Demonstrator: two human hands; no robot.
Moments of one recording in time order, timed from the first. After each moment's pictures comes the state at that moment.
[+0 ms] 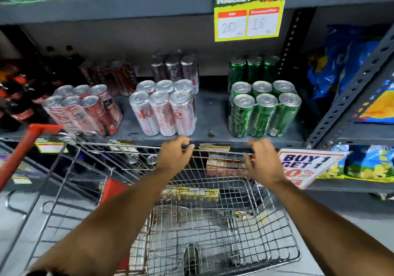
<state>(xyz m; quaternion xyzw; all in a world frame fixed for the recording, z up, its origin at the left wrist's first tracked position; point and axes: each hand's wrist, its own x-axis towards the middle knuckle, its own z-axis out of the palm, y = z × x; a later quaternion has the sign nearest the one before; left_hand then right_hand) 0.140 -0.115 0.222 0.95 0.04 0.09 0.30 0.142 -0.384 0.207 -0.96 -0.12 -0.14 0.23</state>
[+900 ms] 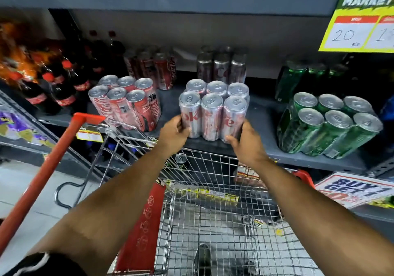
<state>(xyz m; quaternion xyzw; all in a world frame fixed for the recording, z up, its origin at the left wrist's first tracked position) 0.184 0.019 0.244 0.86 0.11 0.04 0.49 0.217 -0.209 0.231 -0.91 -0.11 -0.02 0.40</state>
